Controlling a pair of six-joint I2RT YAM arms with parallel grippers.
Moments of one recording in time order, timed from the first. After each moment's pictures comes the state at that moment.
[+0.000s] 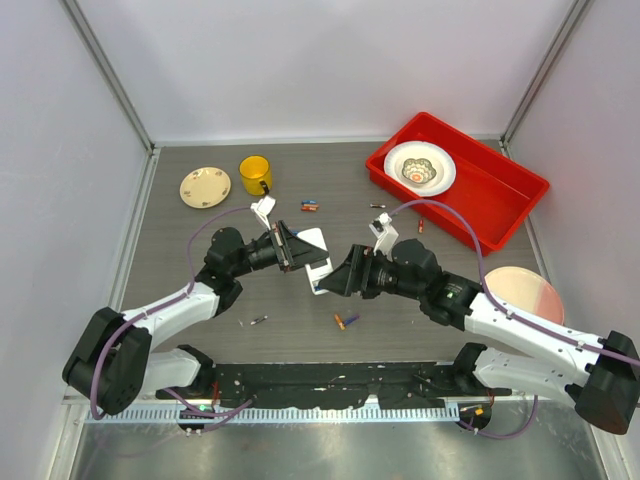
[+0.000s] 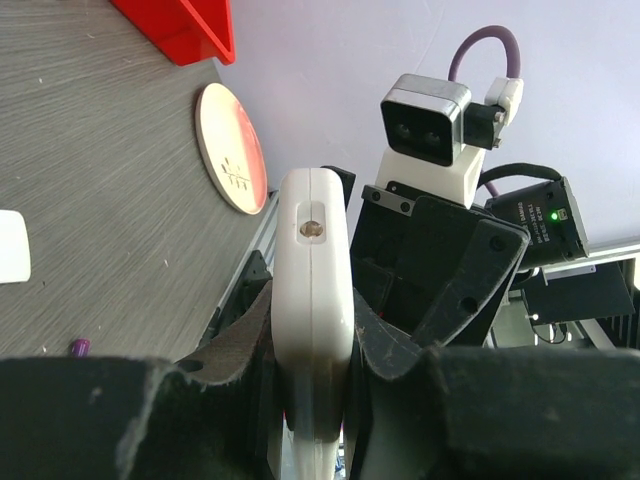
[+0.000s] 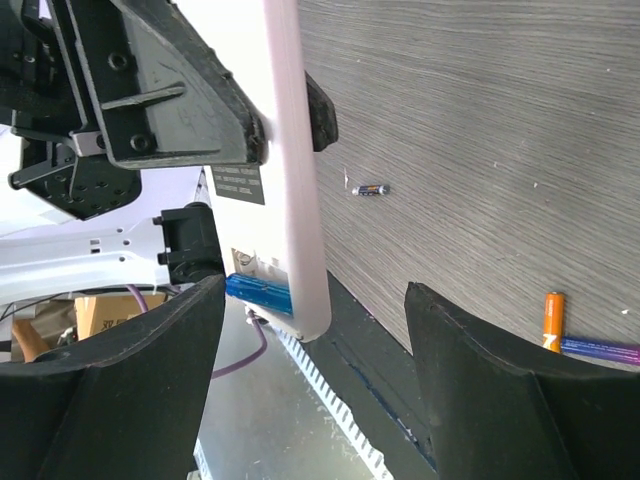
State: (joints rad) left arm -0.52 1.22 0.48 0.77 0.69 -1.24; right arm 0.88 0.97 0.66 -0.05 -0.19 0.92
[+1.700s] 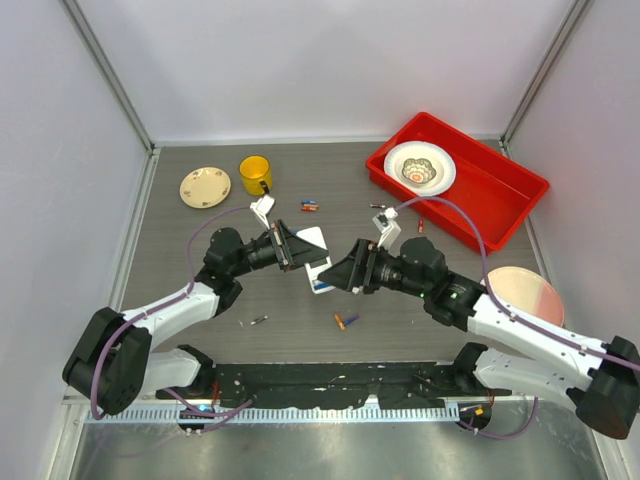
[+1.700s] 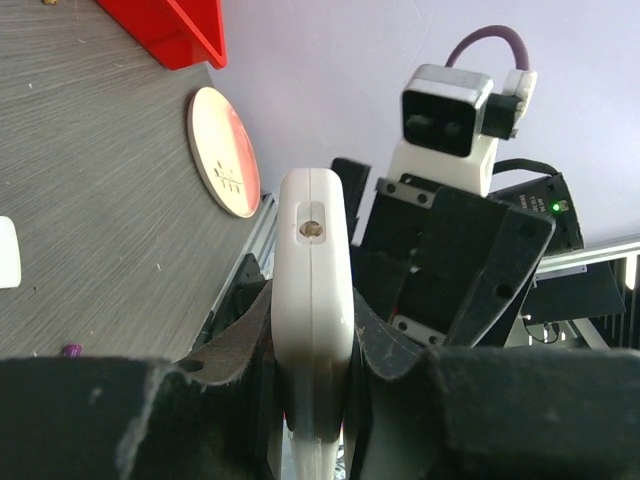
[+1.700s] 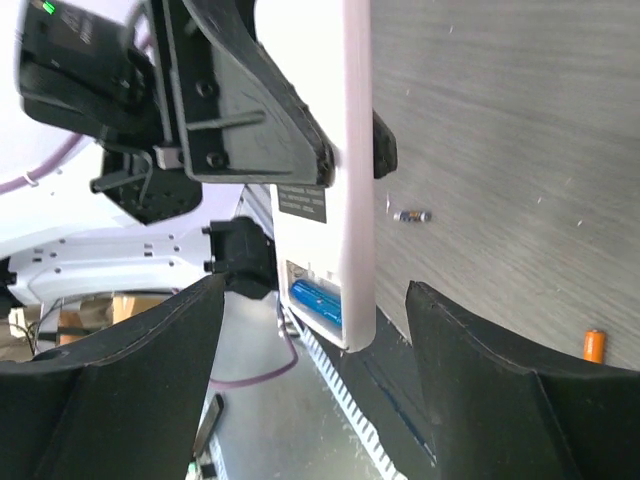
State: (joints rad) left arm -0.52 1.22 0.48 0.79 0.69 -1.26; right arm 0.86 0.98 0.65 0.07 -0.26 0.95
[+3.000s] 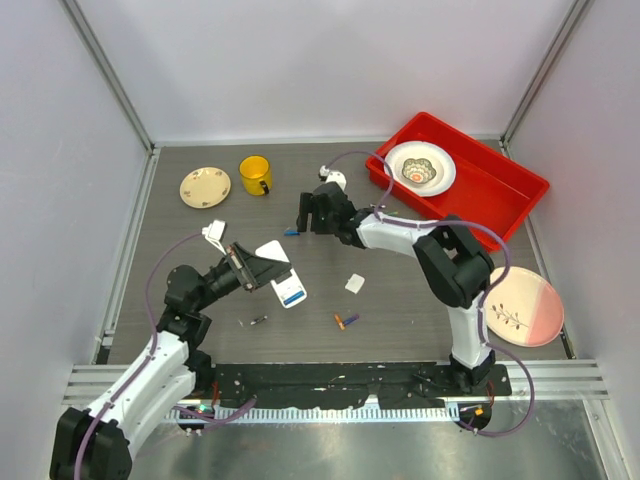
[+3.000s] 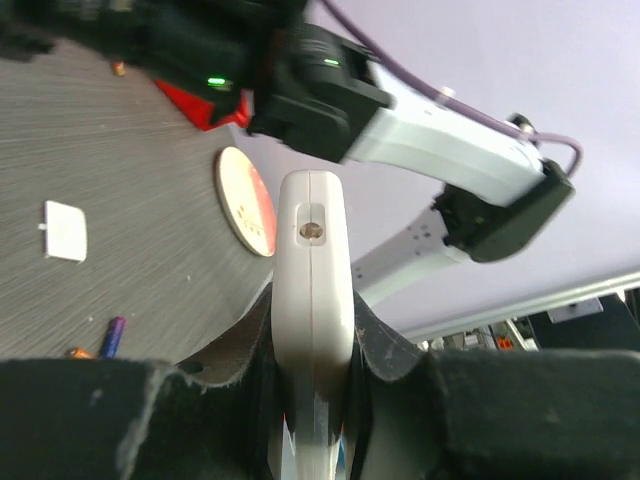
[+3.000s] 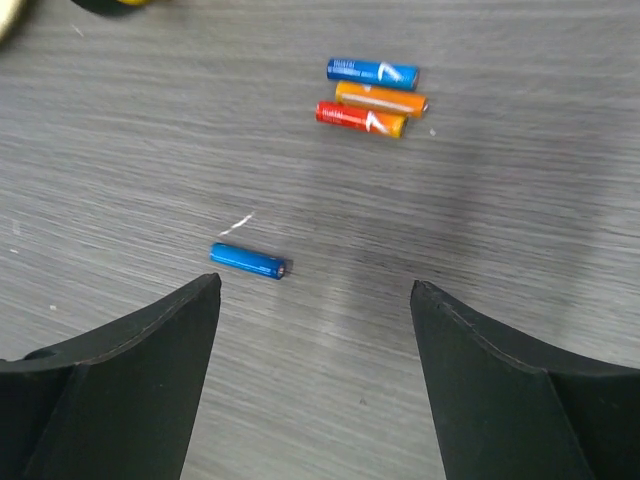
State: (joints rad) left arm -0.33 0.70 0.24 0.55 0.66 -1.25; right arm 0.73 1.97 1.32 0.03 0.19 0.58
